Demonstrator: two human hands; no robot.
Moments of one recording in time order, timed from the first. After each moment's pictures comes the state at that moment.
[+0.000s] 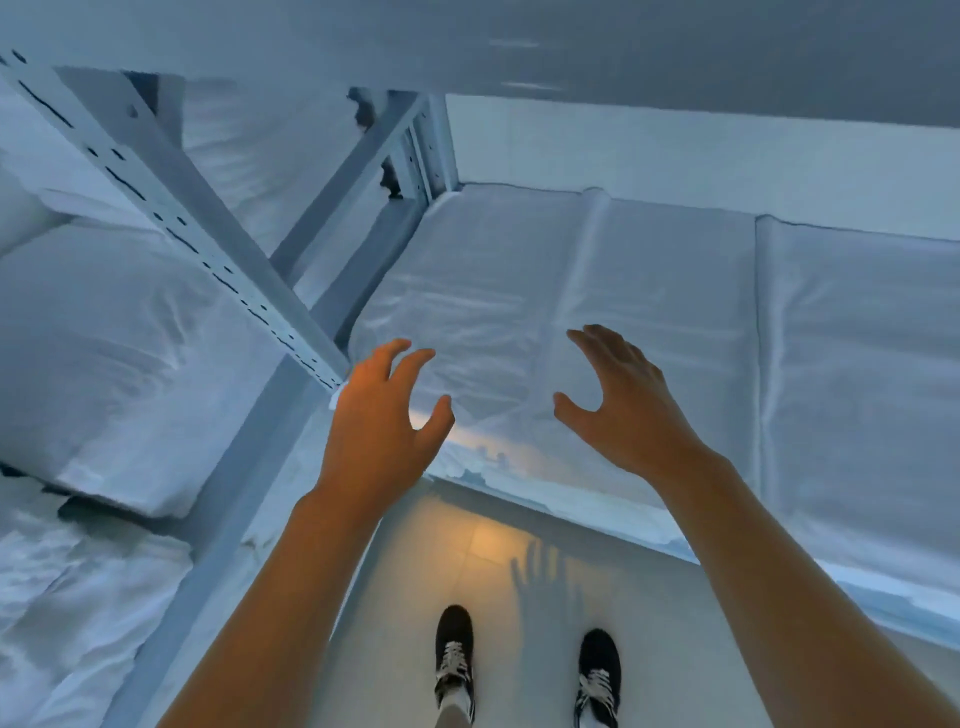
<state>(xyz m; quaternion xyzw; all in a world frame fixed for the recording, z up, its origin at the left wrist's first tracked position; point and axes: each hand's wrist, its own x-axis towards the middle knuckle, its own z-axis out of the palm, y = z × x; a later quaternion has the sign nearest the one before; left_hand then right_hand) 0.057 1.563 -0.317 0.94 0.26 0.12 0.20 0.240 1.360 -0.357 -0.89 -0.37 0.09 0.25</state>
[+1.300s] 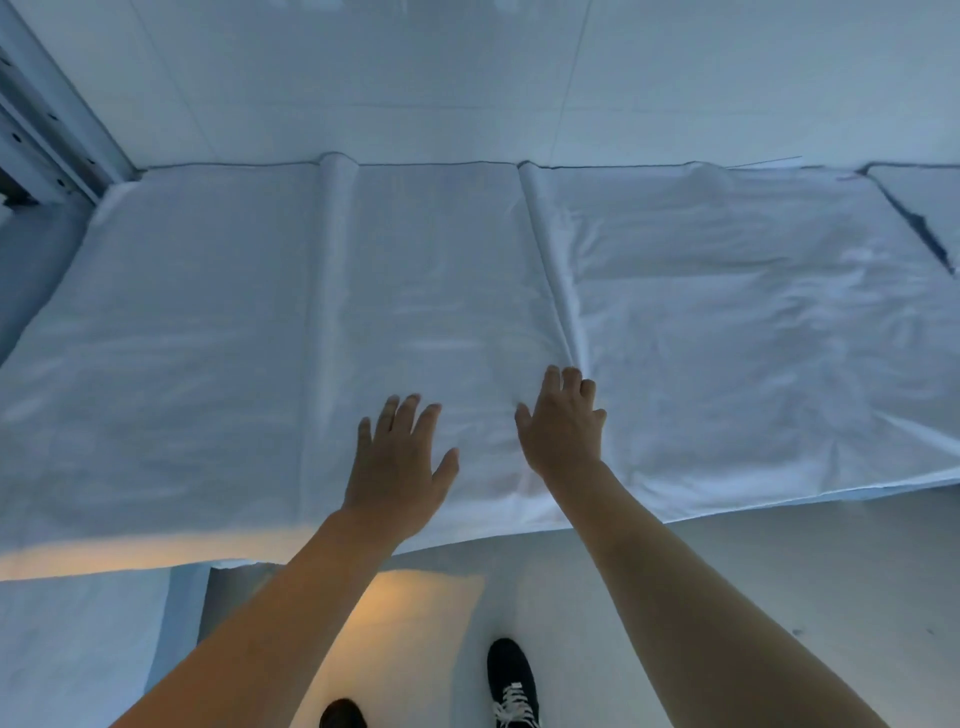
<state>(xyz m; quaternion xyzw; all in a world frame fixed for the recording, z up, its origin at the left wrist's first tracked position) 0.262 1.444 -0.550 0.99 0.03 -0.09 0.12 0.351 1.255 -0.563 -0.99 0.01 0.07 0.09</state>
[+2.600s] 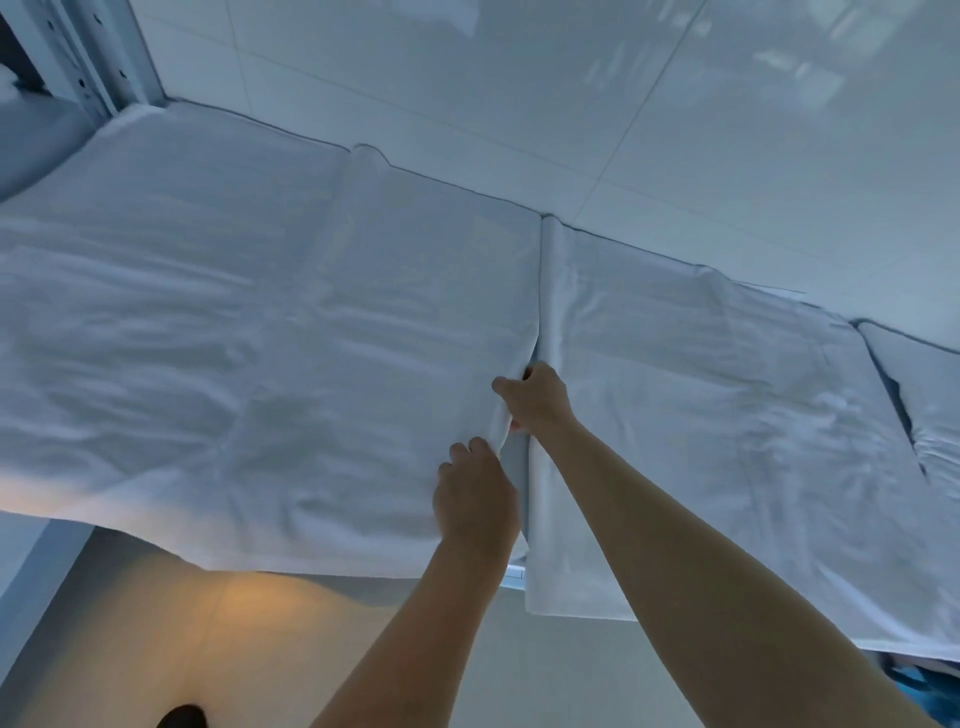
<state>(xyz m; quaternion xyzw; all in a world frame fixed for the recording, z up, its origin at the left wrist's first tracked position) 0.330 1.276 -0.546 0.90 0.30 -0.06 0.32 0.472 1.245 -0.536 -0.89 0.06 0.22 0.39</state>
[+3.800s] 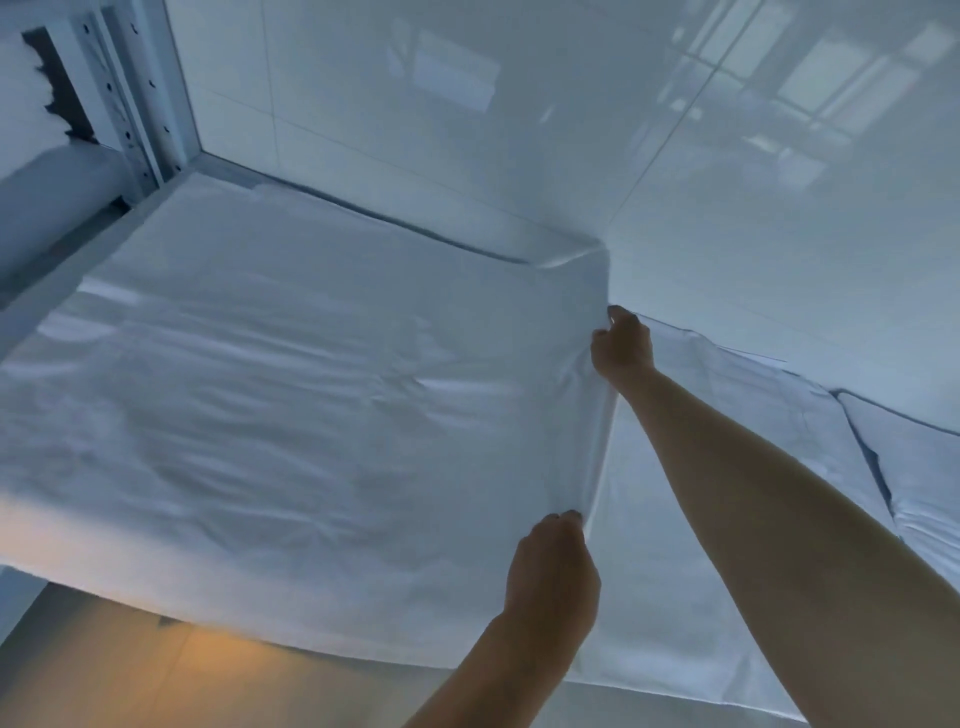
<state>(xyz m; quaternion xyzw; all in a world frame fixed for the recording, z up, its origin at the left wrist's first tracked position) 0.331 1.216 -0.483 0.87 0.18 -0.05 0.45 0.625 1.207 -0.462 -0.97 -0.05 -0.02 0.22</state>
